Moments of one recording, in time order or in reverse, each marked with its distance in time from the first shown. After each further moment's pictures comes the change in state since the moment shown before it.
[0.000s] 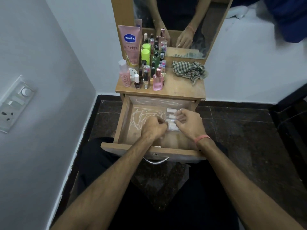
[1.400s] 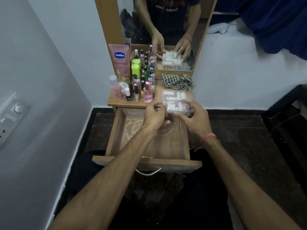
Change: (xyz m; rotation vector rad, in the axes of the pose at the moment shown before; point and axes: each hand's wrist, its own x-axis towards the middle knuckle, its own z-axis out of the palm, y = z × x) left_hand -0.001 0.091 -0.013 -0.737 0.058 0.059; right_hand 0.020 -0.004 -0.064 0.214 0.224 -0.073
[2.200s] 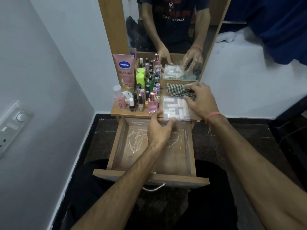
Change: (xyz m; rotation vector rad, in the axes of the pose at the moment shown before) left_hand 0.025 -0.040 0.001 0.215 0.139 0.187; right_hand 0.115 -0.019 -0.008 -0.469 -0.058 -0.193
